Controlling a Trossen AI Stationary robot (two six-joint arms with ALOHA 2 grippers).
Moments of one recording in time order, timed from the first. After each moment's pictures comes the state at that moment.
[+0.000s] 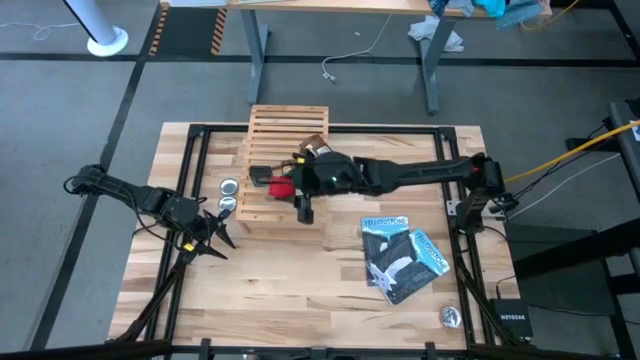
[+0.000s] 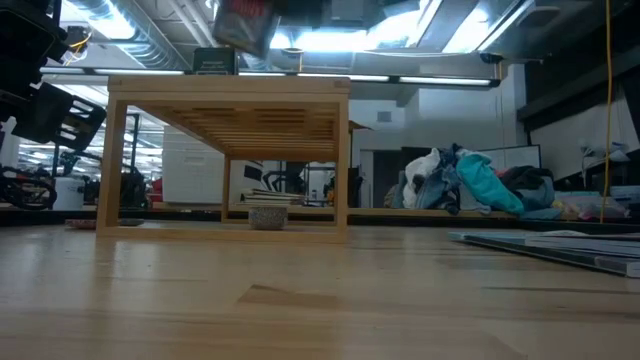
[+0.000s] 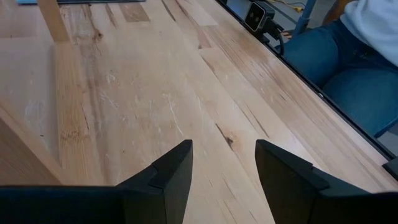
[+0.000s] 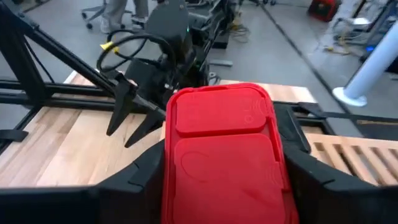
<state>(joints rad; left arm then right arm) -0.33 0.21 0.13 -0.42 0.20 -0.08 0.01 1.81 1.58 -0.11 0.02 -0.10</state>
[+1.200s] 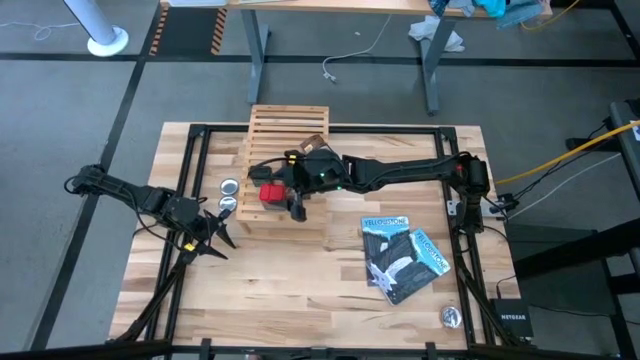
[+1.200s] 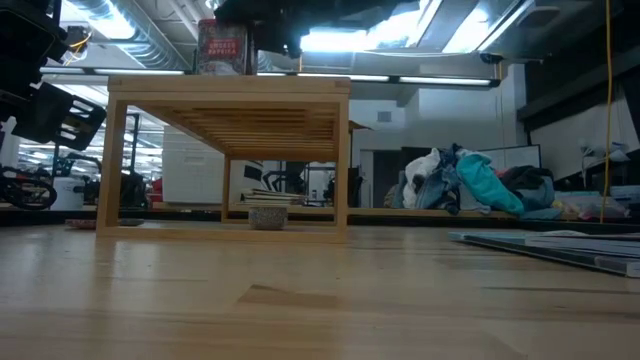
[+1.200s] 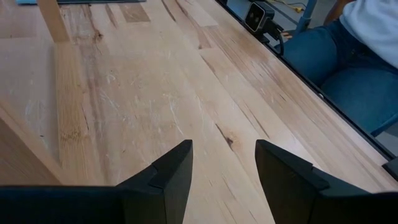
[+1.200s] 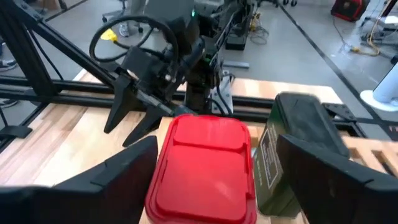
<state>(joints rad) -0.33 0.21 0.13 -0.42 0.20 -0.08 -0.06 1.92 1.59 0.02 -0.12 -0.11</state>
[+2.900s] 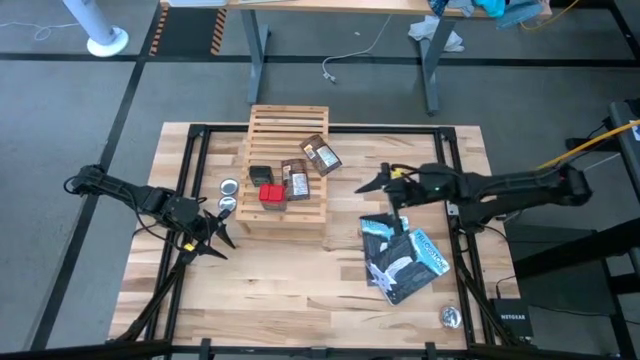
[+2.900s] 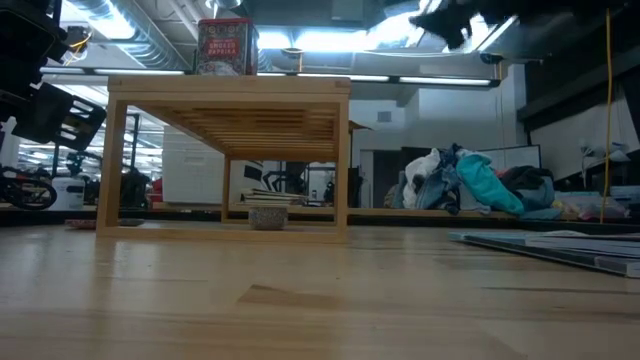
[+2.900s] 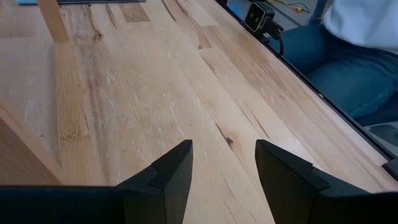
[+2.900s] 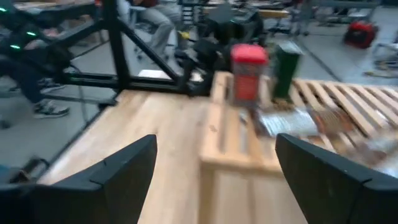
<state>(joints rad) -0.33 0.21 0.13 -0.42 0.20 -0.08 0.01 0.98 0.67 0.12 -0.15 -0.05</state>
